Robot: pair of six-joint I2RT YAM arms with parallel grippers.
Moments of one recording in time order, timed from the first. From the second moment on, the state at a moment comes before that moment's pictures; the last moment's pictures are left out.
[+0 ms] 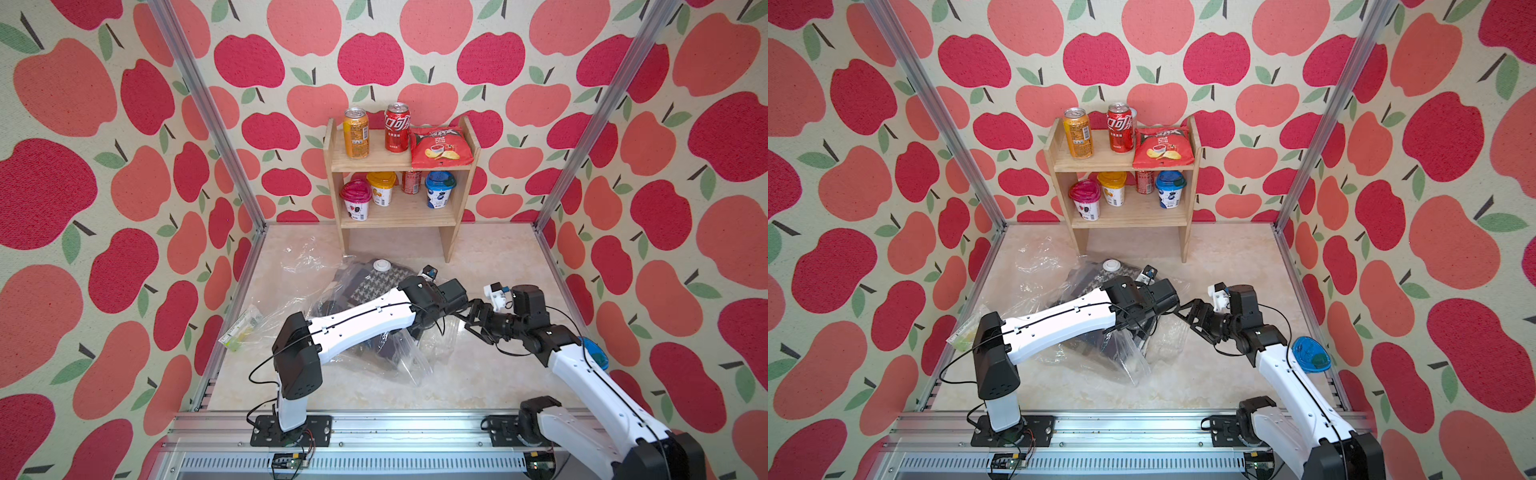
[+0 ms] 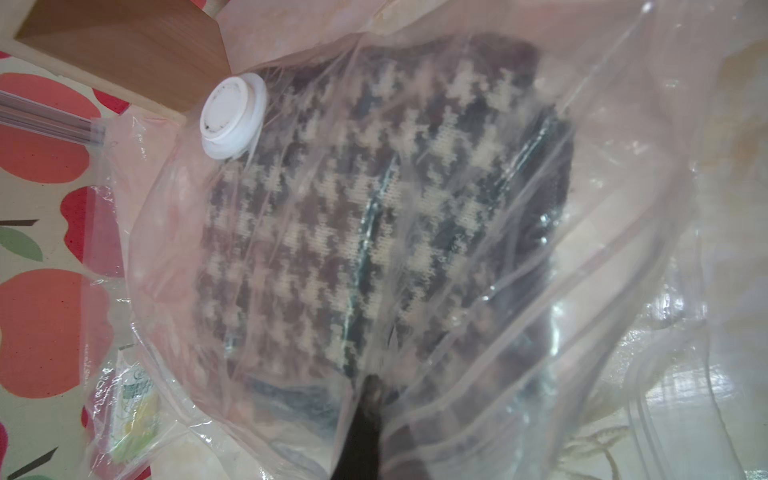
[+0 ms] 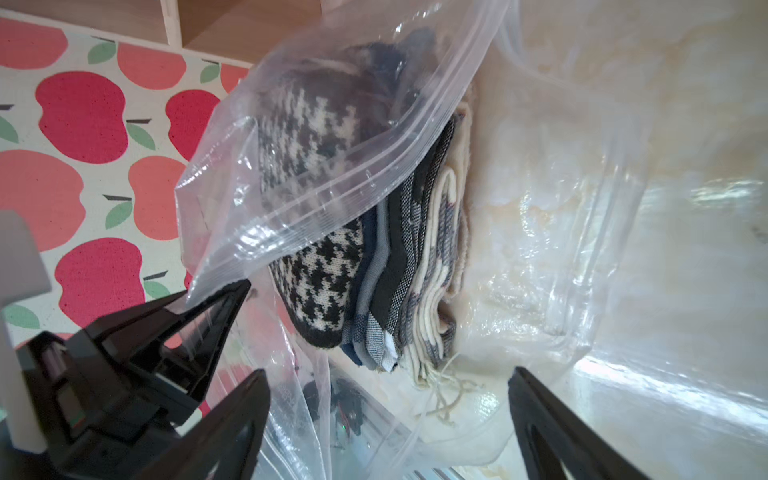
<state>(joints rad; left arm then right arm) -1.10 1.84 1.73 -1.26 -0.61 -0.58 0.36 0.97 0.60 -0.38 -0.65 0.83</state>
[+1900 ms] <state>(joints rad) -0.91 1.55 1.37 -1.04 -0.50 -0.64 0.81 1.60 0.89 0.09 -0.53 1.12</state>
